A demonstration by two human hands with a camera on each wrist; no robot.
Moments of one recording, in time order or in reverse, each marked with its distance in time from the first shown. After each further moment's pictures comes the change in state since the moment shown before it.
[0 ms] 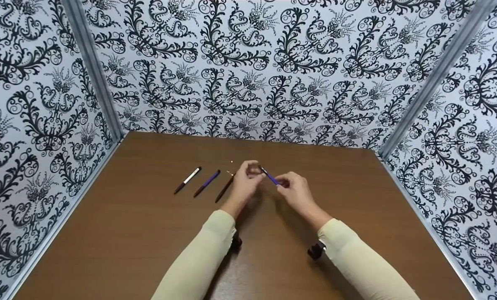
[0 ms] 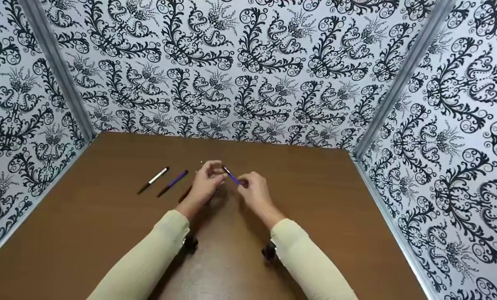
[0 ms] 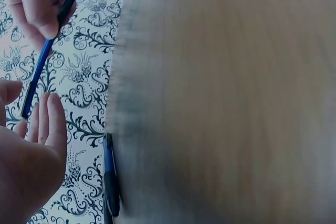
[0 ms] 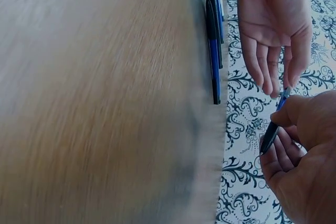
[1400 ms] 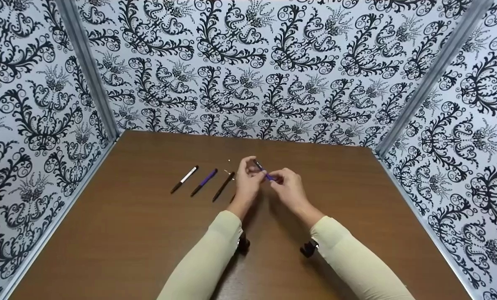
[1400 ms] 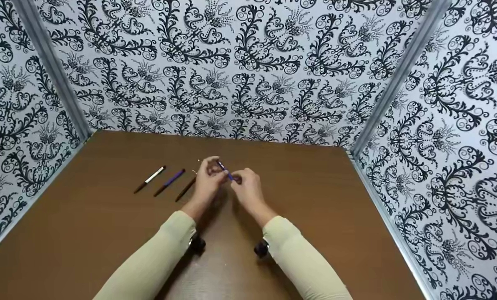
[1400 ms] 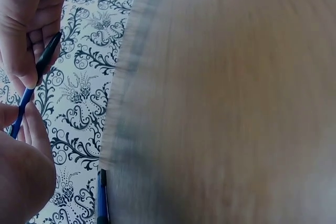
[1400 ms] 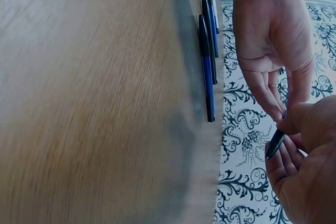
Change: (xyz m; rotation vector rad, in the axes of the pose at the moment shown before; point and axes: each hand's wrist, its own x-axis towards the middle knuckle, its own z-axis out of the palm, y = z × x) left_hand -0.001 -0.001 0.024 -0.180 0.135 0.039; right_hand 0.005 -0.012 0.010 0.044 0.050 0.020
